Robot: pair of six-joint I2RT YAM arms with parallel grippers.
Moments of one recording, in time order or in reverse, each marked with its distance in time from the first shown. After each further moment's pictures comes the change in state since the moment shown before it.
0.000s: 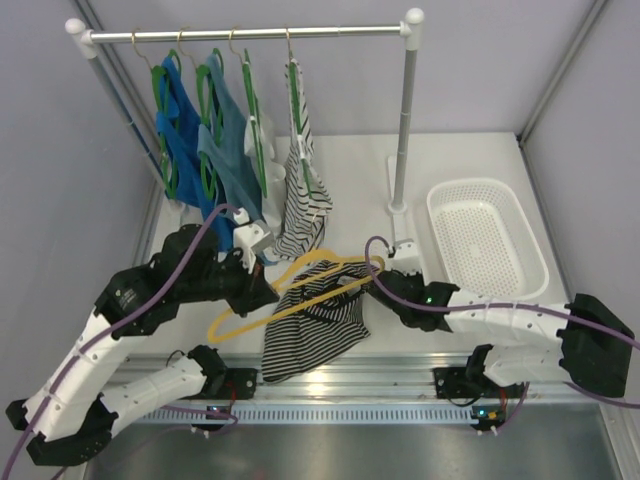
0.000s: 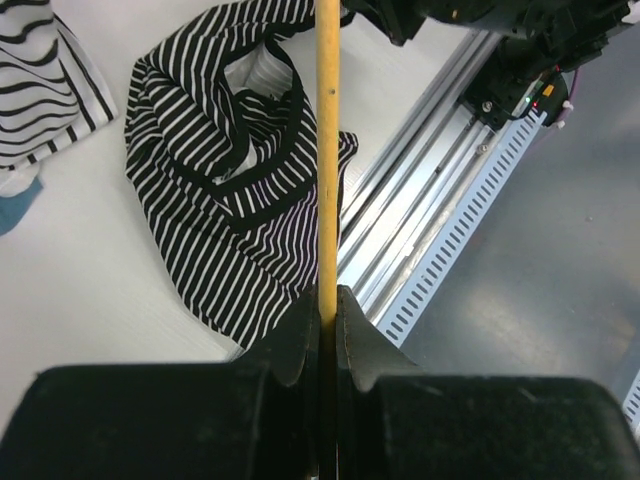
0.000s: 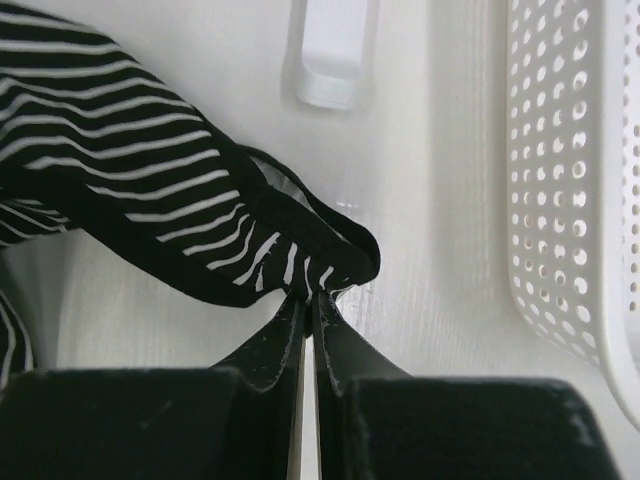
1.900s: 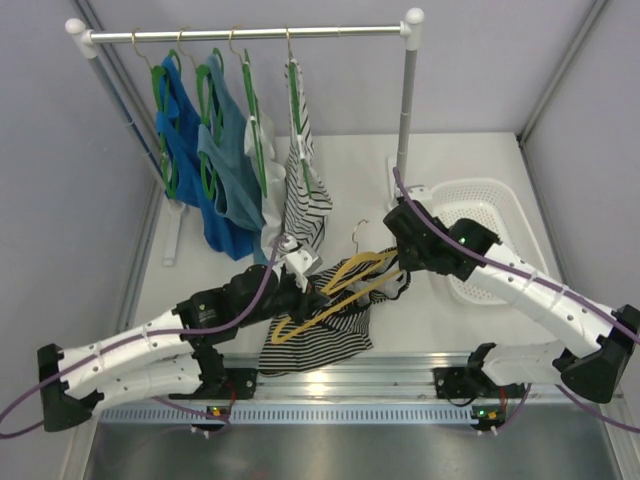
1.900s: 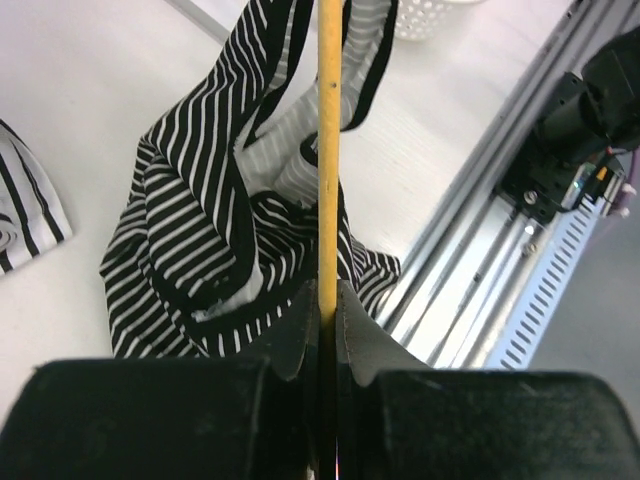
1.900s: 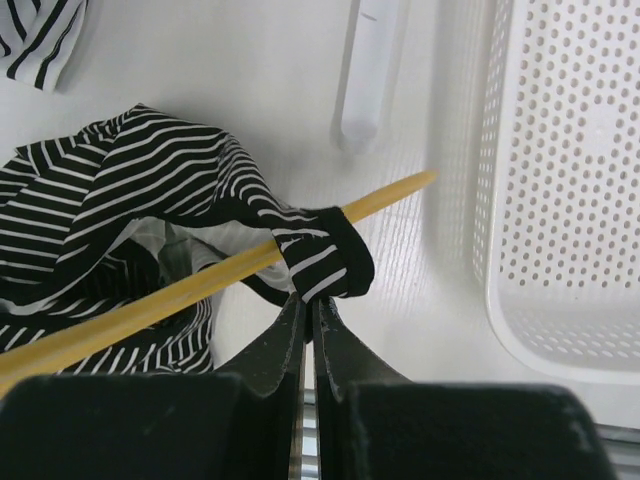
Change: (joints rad) left arm -0.352 -0.017 -0.536 0.739 -0.343 -0.140; right arm -0.192 0.021 0.647 -0.544 -0.312 -0.088
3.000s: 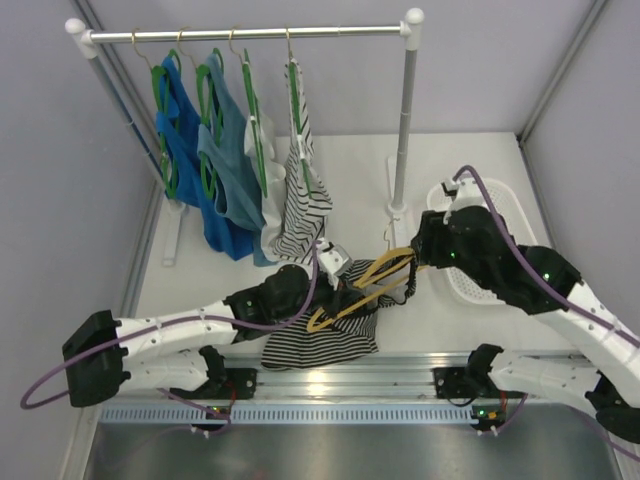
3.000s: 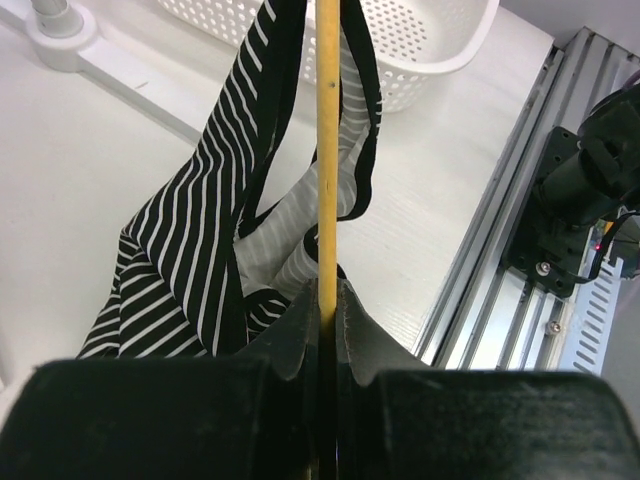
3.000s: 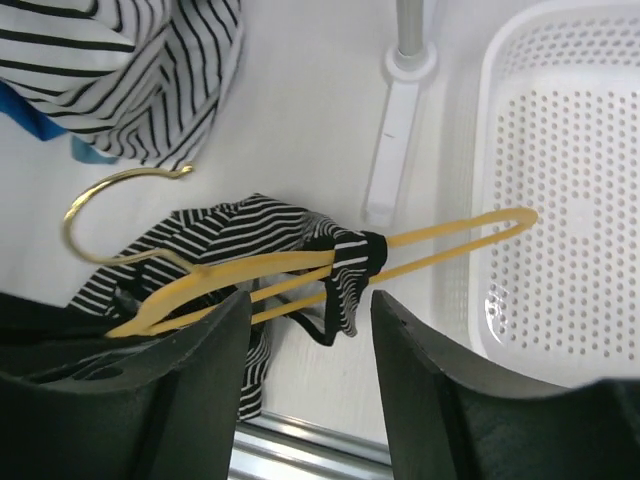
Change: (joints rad) left arm -0.001 0.298 -0.132 0.594 0.037 0.071; right arm 0.003 -0.272 0.020 0.067 0.014 -0.077
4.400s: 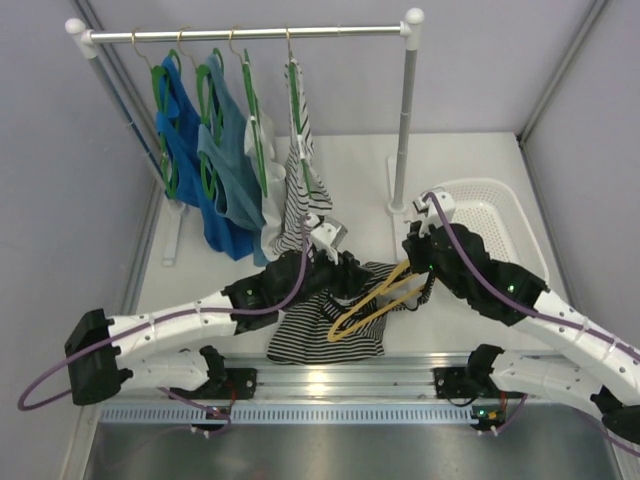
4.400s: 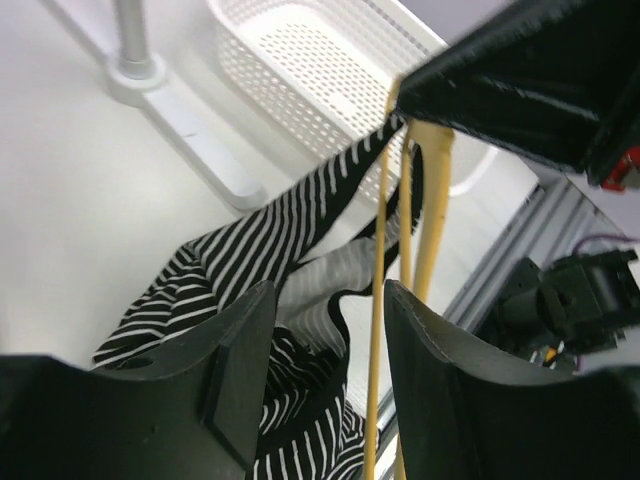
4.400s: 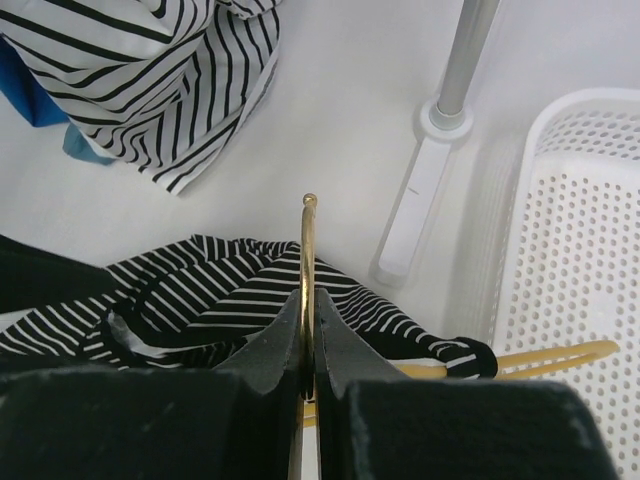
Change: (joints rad) left arm -0.001 0.049 0.159 -0.059 -0.124 -0.189; right arm 0.046 -0.088 -0.298 0.403 -0.014 -0.219
